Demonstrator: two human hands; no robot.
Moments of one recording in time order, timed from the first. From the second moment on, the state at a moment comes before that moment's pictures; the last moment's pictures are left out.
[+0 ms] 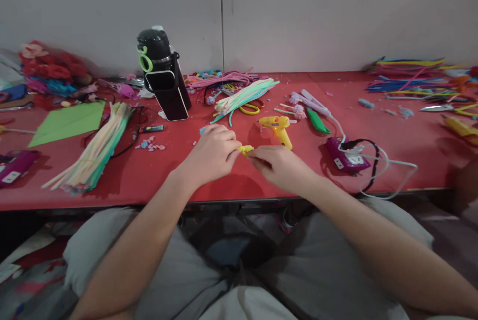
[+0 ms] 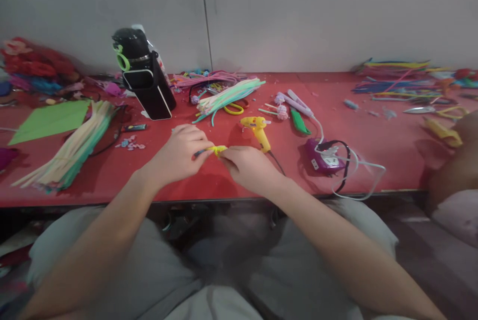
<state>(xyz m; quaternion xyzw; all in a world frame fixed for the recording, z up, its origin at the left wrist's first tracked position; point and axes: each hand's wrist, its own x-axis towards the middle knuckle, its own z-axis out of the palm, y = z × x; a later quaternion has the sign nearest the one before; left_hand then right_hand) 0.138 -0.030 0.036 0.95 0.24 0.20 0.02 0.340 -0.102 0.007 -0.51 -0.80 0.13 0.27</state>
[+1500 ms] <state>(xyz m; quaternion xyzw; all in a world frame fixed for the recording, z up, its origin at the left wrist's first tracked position) 0.137 -0.030 0.034 0.91 0.28 0.30 0.06 0.330 -0.103 0.007 -0.53 -0.75 0.25 0.31</state>
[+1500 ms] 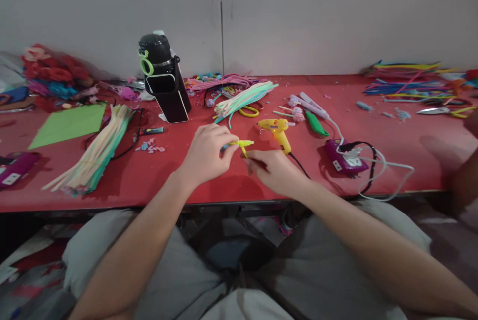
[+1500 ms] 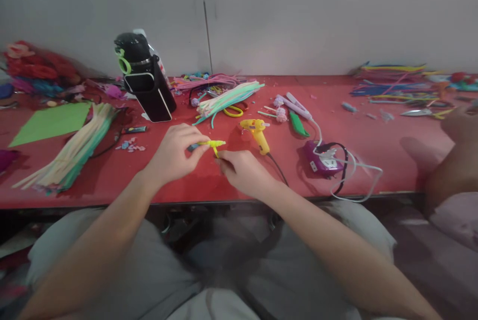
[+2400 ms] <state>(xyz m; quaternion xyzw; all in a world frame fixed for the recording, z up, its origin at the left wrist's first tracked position) 0.138 -0.033 0.031 0.91 0.25 0.31 0.08 0.322 -0.102 0.004 -0.52 -0.63 0.41 0.40</state>
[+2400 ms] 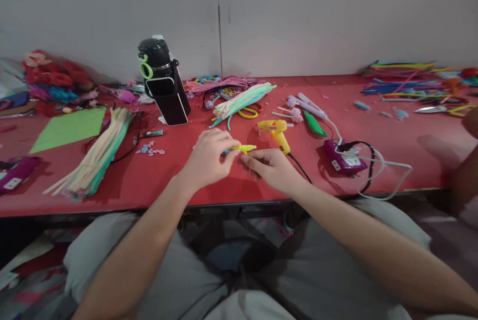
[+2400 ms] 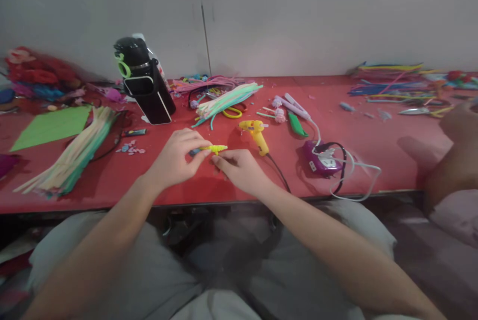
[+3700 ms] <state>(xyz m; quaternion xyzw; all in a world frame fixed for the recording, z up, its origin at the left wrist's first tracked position) 0.134 -0.031 0.041 0.82 0.28 0.25 0.43 0.349 -0.103 0.017 -0.38 -0.83 0.04 0.40</state>
